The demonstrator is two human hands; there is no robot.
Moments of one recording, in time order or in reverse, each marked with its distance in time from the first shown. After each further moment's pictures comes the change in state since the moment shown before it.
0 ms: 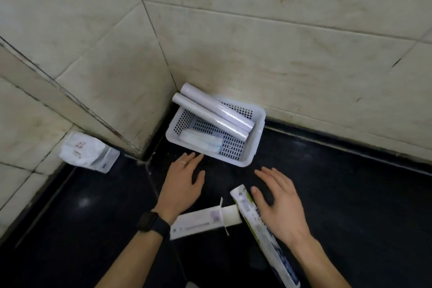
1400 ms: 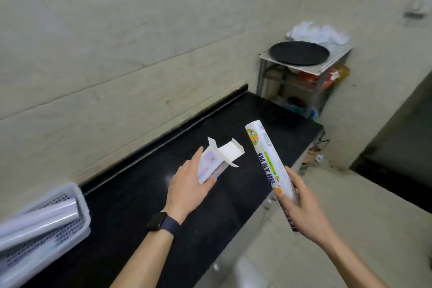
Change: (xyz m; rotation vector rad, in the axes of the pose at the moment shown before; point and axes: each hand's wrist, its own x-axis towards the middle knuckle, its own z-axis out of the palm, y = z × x) left_hand -0.172 0.301 0.083 -0.083 -0.471 0.906; right_hand -0.426 0.014 -0.139 0.158 0.902 0.826
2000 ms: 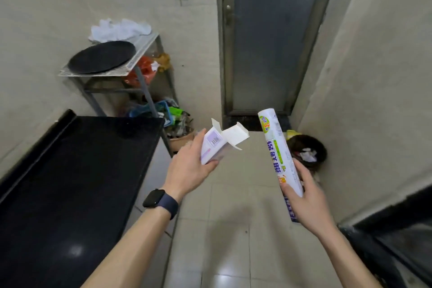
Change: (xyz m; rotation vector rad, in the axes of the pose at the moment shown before) left_hand -0.012 0.400 0.273 -0.037 -0.466 0.733; right_hand -0.168 0.212 -0.313 0.093 0.694 0.501
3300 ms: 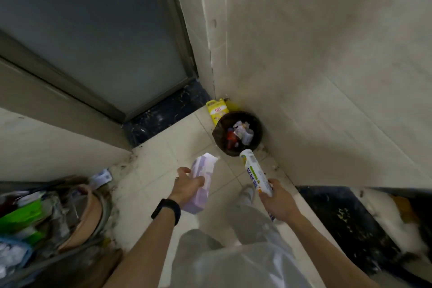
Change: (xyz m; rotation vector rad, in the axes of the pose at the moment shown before) left_hand 0.520 0.074 0.456 -0.222 -0.945 -0.603; right_hand 0.450 0.278 -0.076 -0.044 -0.060 0.925
